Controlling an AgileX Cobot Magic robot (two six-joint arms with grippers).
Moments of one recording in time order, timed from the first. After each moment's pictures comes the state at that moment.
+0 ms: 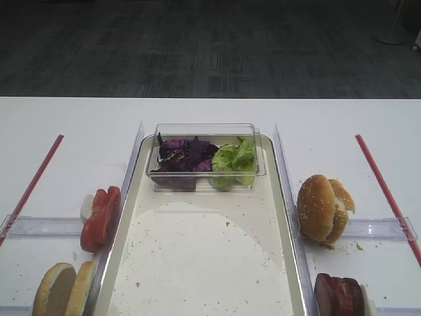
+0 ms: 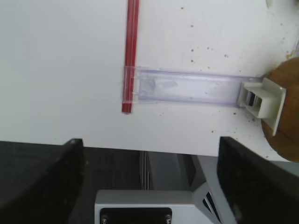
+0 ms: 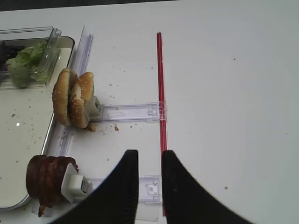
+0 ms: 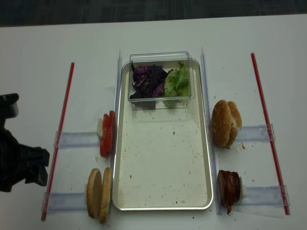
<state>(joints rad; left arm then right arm) 0.11 1.16 -0.74 -0.01 1.21 -0.03 0.02 -0.02 -0.48 0.04 1.13 0.06</state>
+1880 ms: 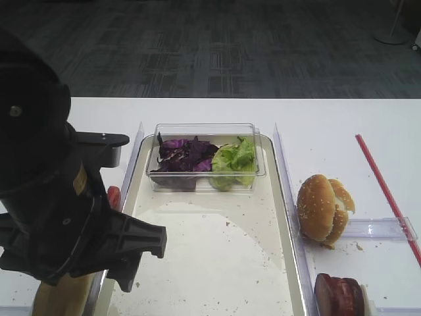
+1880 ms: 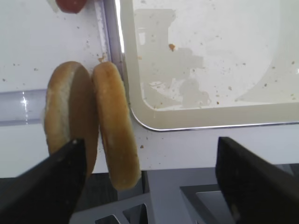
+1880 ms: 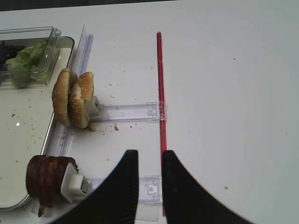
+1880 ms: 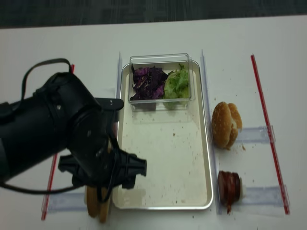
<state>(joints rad) -0.79 1.42 -0.93 0.07 1.10 -0.80 0.02 -0.02 -0.48 0.04 1.13 0.06</state>
